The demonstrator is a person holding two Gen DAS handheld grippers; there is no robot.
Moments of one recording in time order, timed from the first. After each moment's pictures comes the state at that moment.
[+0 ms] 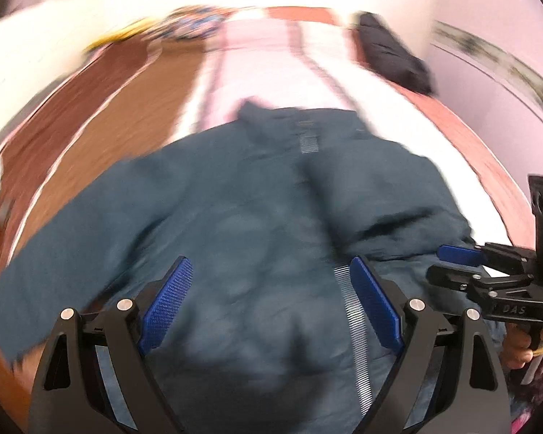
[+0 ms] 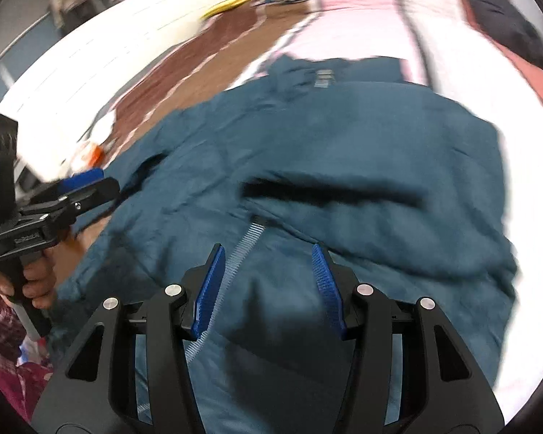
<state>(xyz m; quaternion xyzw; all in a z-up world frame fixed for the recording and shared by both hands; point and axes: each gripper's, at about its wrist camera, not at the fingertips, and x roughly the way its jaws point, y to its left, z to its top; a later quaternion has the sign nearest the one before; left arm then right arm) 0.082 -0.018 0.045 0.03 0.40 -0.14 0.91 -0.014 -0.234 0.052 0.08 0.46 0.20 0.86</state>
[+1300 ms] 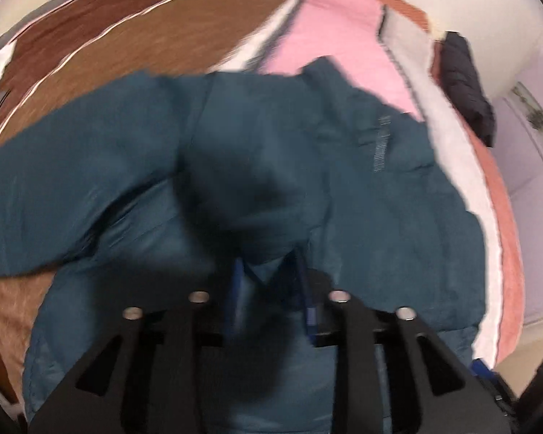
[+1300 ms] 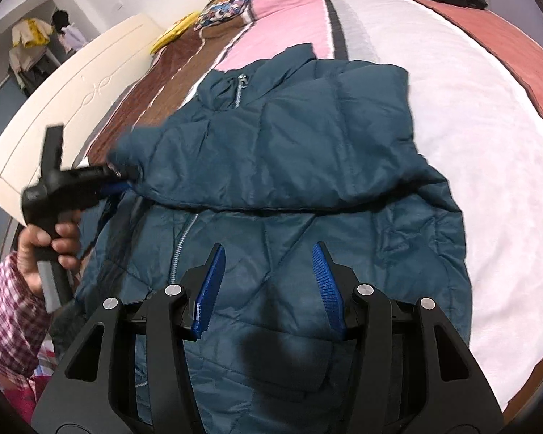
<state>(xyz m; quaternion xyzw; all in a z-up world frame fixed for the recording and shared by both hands) 0.153 0.041 -0.007 -0.16 0.51 -0.01 0.85 -0.042 -0.291 0.047 0.16 0.46 0.16 0.86</state>
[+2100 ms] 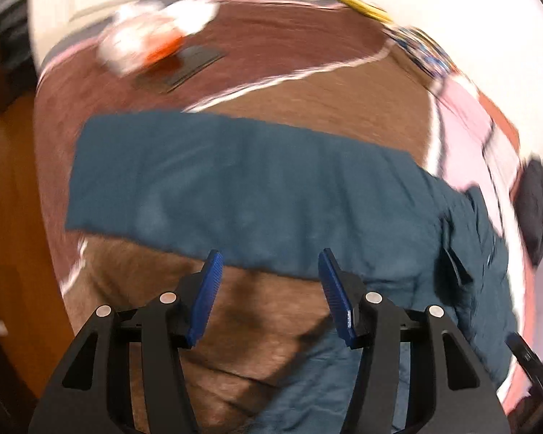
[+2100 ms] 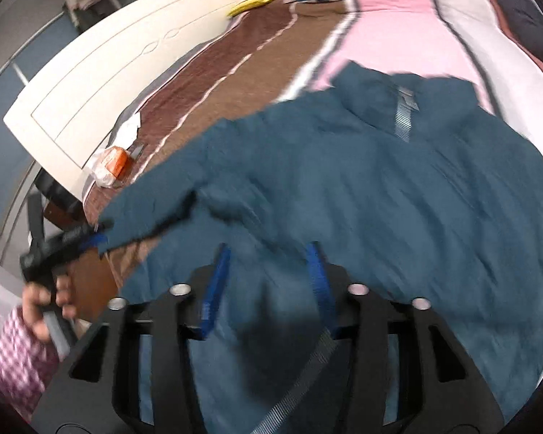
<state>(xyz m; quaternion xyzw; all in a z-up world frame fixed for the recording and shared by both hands) 0.044 0.274 -0.005 -0.29 0.42 0.18 0.84 0.053 -0.081 0.072 0.07 0.47 0.29 0.83</state>
